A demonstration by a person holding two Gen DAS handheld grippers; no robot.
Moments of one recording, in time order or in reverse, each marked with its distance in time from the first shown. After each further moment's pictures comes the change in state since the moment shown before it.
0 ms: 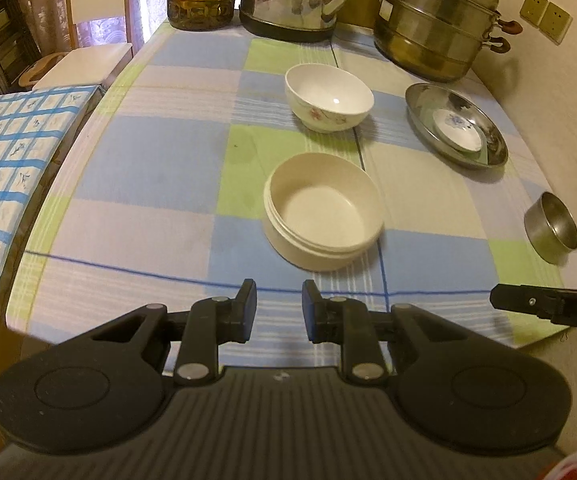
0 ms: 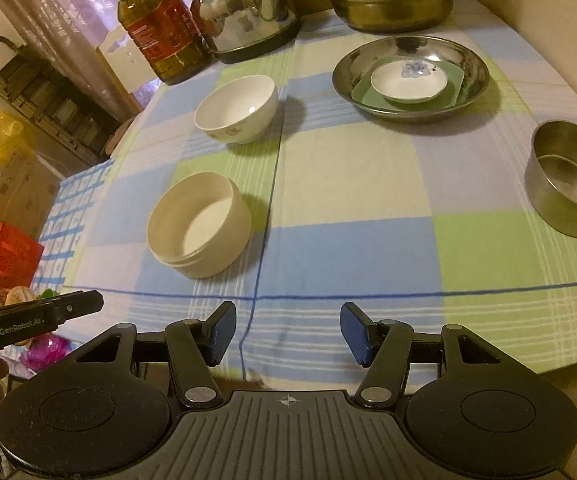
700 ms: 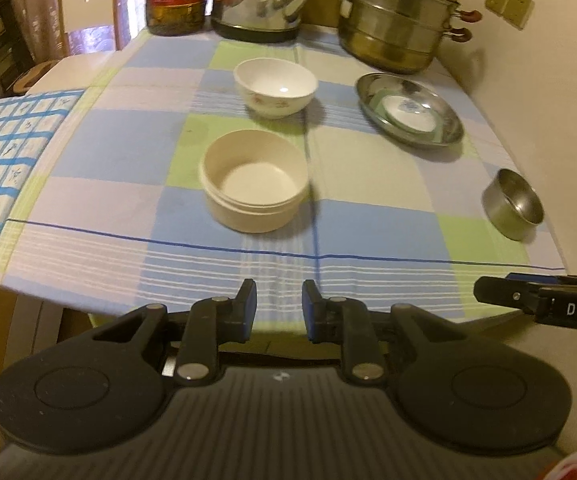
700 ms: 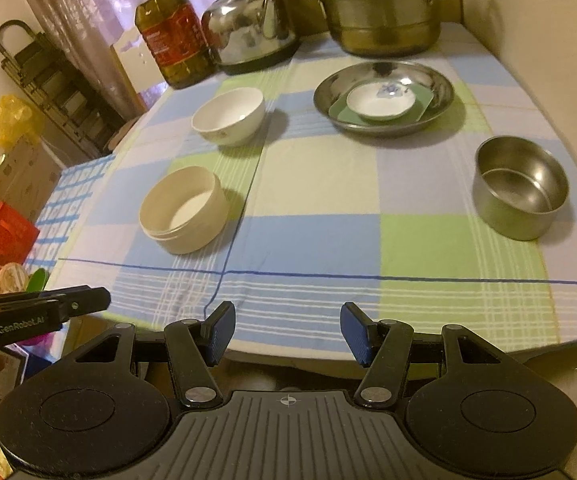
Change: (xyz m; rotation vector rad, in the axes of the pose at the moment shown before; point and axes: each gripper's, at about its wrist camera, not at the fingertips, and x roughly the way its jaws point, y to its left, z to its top) left arm -0.030 -0.062 -0.048 0.008 -0.029 -0.008; right arm -0.048 -0.030 -0.033 -0.097 -0.036 -0.008
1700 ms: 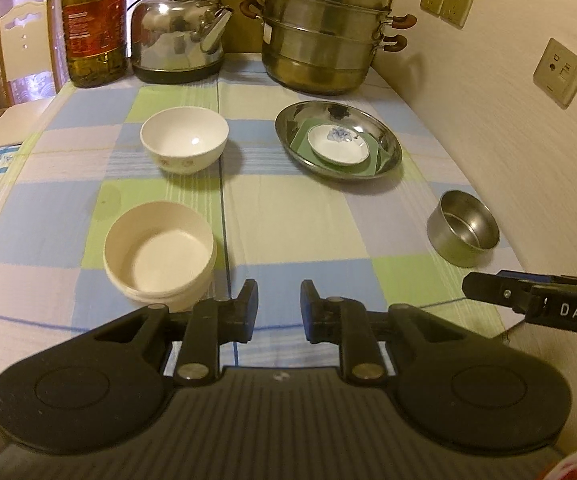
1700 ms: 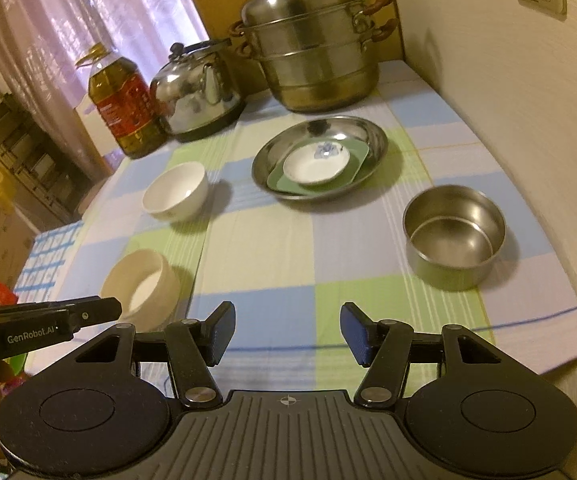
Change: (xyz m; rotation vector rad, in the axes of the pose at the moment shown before) left arm 0.020 -0.072 0.048 0.127 -0.063 -0.109; right arm -0.035 -0.048 0.028 0.087 -0.152 -0.068
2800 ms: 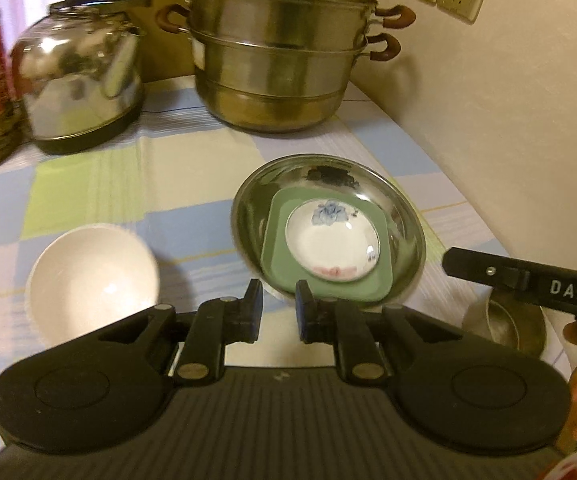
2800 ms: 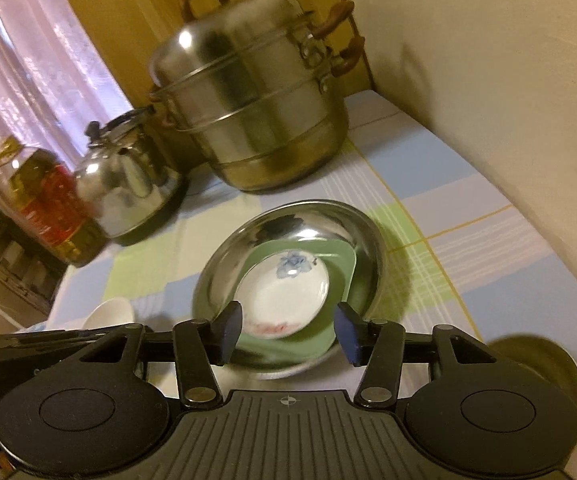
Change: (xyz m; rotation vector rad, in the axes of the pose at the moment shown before) left arm 0.165 -0.003 0.156 0.155 0.017 -0.129; right arm 0.126 -0.052 0.130 0.177 -0.144 -0.029
